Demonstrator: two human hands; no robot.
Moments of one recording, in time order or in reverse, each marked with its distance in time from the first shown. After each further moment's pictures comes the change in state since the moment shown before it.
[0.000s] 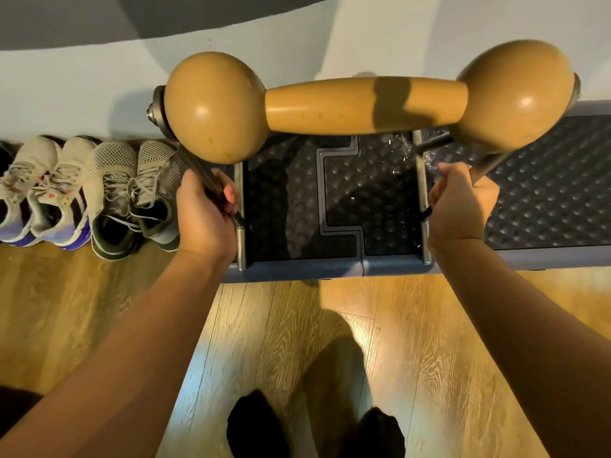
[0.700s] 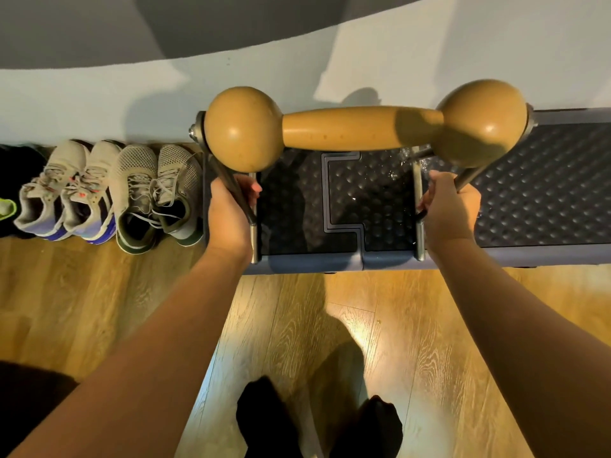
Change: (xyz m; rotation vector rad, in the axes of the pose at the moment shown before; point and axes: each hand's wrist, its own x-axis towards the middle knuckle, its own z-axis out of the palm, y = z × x) left_hand -0.015 0.002 0.006 0.237 0.100 -0.116; right_hand -0.008 -0.010 -0.011 -0.186 -0.029 0.126
